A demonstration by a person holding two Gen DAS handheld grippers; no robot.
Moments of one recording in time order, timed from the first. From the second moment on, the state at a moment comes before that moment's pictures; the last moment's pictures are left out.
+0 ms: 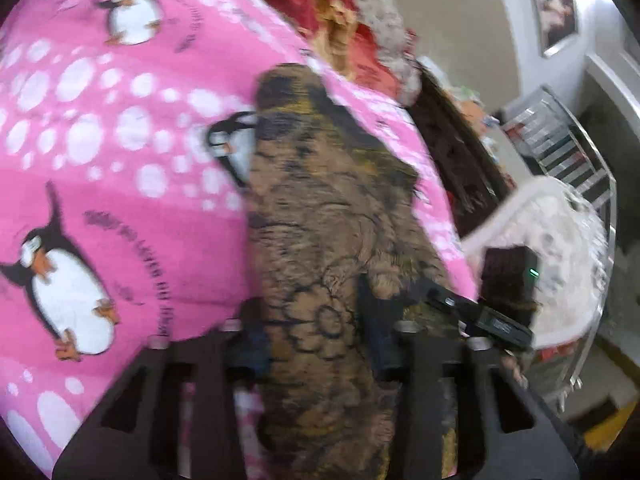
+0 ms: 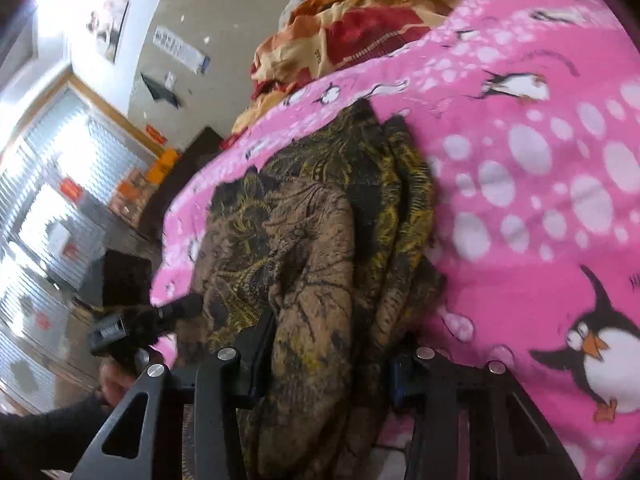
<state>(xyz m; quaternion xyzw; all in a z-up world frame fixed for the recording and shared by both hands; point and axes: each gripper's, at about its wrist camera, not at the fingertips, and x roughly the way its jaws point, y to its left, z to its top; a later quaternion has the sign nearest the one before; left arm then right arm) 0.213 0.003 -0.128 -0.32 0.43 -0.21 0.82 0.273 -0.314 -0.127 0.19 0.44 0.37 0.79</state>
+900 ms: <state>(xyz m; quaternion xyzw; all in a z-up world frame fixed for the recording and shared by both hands) 0.157 0.126 -0.101 -0.23 0.42 -0.08 0.87 0.249 -0.184 -0.116 0.26 0.50 0.36 0.74</state>
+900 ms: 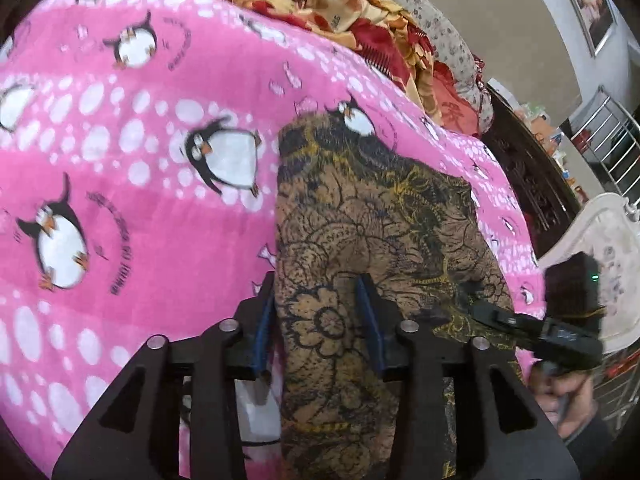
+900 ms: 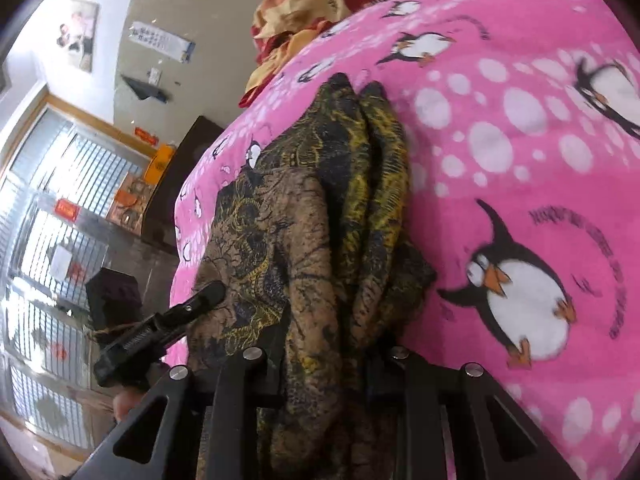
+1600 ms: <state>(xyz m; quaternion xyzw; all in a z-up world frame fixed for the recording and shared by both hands) 0.073 0.049 -0.097 -0.11 0.40 -0.03 0.91 0.079 -0.167 -0.092 -0.06 0.44 0.28 0.85</state>
